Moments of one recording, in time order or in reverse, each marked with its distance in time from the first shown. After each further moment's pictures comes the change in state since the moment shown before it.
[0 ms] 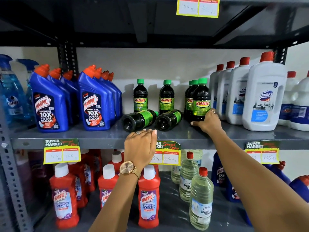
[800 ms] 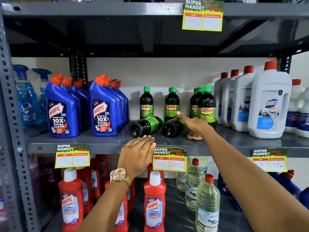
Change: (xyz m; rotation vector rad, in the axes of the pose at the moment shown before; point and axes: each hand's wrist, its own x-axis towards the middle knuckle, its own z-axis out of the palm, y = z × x) left_hand -0.013 -0.039 -0.009 -0.052 0.002 0.182; right_hand -0.025 -0.066 0.003 0.113 -0.349 0.058
